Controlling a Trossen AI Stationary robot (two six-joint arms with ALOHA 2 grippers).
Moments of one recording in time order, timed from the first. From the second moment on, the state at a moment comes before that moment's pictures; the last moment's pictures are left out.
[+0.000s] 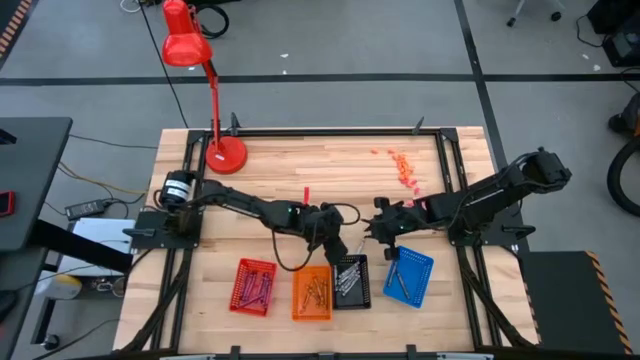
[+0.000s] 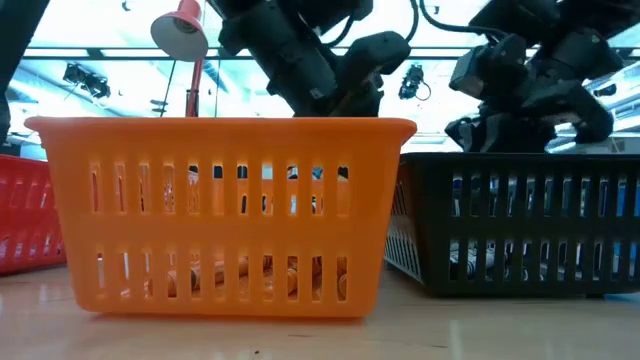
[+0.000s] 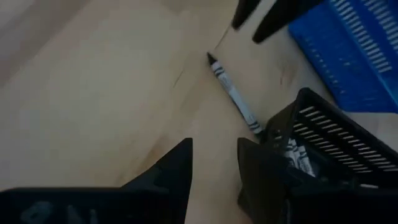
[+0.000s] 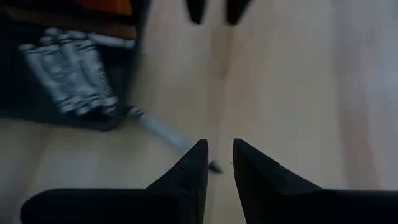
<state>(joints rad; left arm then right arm) -0.13 1.94 1.33 -0.26 -0.11 -0.70 0.17 1.30 0.53 -0.05 0.12 -0.05</state>
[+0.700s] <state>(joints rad) -0.24 1.82 1.33 -0.47 -0.28 -0.40 0.14 1.52 0.68 -0.20 0.04 -0.19</state>
